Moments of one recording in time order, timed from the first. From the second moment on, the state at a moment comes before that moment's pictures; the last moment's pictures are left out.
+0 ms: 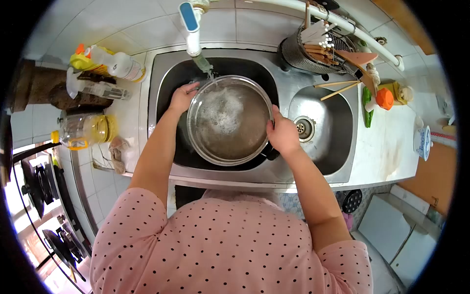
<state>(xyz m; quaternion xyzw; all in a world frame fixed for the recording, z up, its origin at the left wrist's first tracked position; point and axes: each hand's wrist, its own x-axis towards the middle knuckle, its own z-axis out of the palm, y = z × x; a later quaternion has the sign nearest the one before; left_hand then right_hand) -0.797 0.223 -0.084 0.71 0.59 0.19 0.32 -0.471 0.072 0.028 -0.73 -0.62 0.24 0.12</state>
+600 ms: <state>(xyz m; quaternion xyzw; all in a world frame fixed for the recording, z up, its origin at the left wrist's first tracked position) -0.794 0.225 -0.077 0.38 0.68 0.30 0.55 -0.480 0.071 0.033 -0.75 -0.62 0.22 0.09</state>
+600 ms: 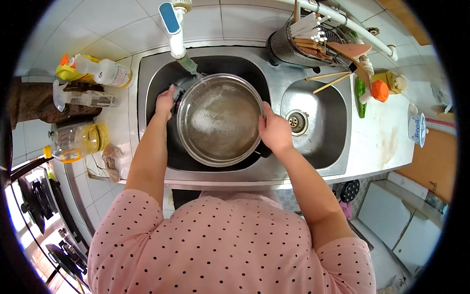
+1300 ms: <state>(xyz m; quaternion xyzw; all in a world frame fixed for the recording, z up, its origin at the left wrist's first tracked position) -0.668 0.103 -0.030 0.75 0.26 -0.41 0.44 -0.484 0.031 0.006 -0.53 -0.18 0.59 0.58</state>
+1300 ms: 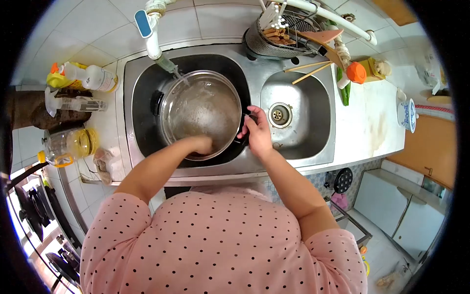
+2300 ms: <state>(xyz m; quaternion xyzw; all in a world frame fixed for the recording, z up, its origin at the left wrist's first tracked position) -0.633 0.149 -0.100 0.74 0.48 -0.10 0.46 -0.496 0.026 0.002 -0.60 -0.23 0.52 0.56</state>
